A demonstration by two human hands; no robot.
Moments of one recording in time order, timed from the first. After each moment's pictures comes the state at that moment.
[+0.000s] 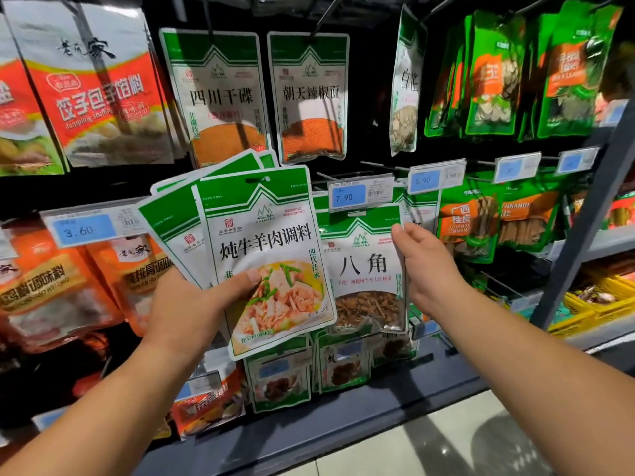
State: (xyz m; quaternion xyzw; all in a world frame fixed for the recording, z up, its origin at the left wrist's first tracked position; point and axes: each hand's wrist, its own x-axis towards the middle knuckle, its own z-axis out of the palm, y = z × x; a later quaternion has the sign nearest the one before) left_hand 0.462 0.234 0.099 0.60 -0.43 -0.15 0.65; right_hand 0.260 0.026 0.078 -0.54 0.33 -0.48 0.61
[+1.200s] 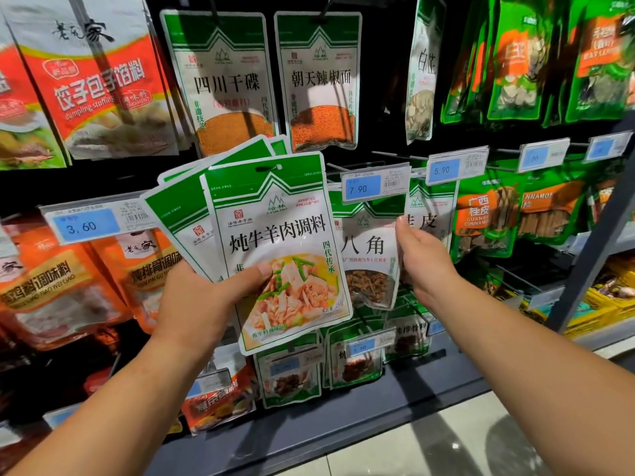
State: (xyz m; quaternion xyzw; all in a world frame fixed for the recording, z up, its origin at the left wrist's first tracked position) left_hand 0.480 0.224 0.089 0.59 -0.44 -0.16 0.66; right_hand 0.287 0.000 0.057 -0.56 0.42 -0.45 0.56
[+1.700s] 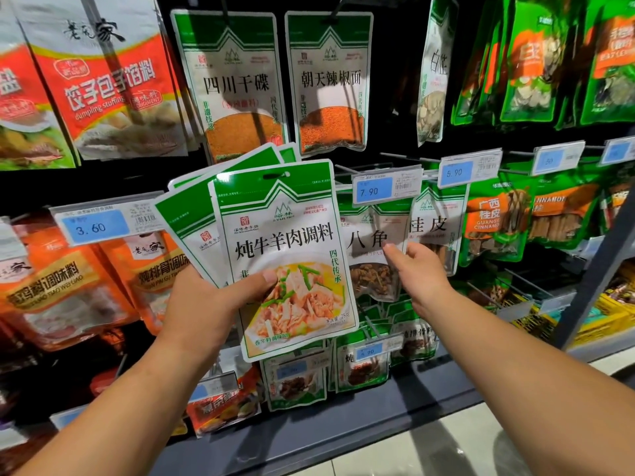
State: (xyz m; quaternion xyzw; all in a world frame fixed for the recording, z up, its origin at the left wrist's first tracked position) left_hand 0.492 0.222 0.084 0.57 -0.46 -0.19 0.66; right_hand 0.303 -0.011 0.030 -0.60 0.43 -0.45 0.50
